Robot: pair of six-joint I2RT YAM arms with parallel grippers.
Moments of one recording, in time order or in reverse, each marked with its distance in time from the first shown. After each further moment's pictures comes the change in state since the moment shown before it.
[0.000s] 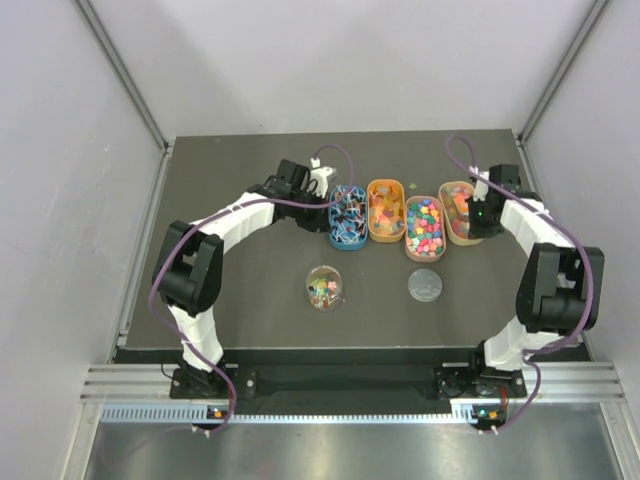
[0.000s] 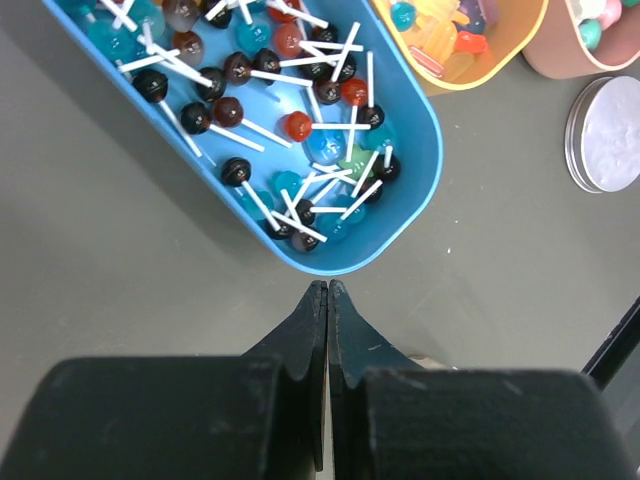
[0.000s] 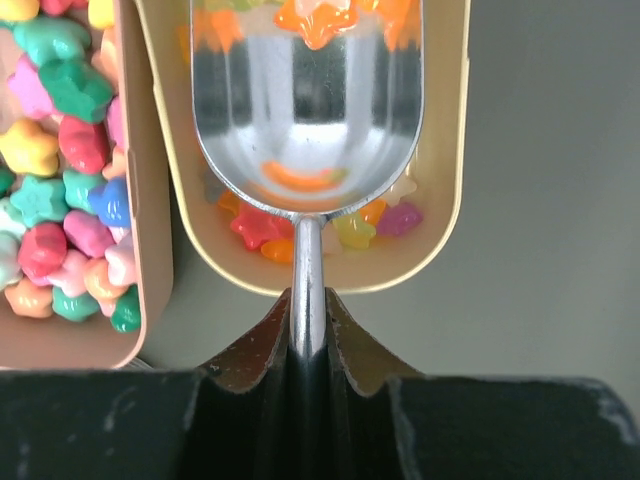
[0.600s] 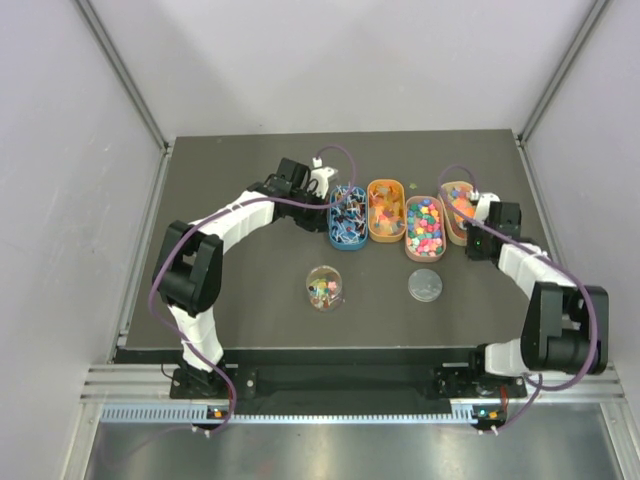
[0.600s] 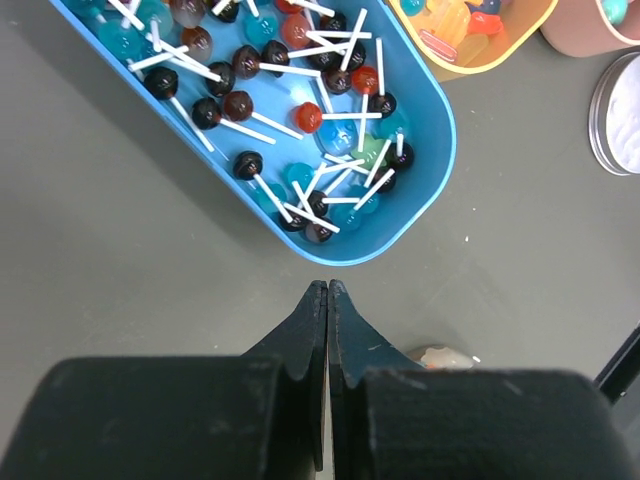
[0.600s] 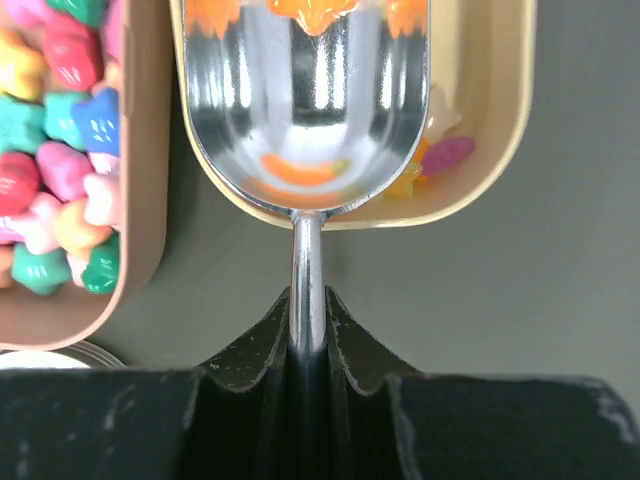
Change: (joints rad) left arm -0.005 0.000 0.021 -0.042 -0.021 0.066; right arm -0.001 -0.234 -0.422 0.367 -0.031 -0.005
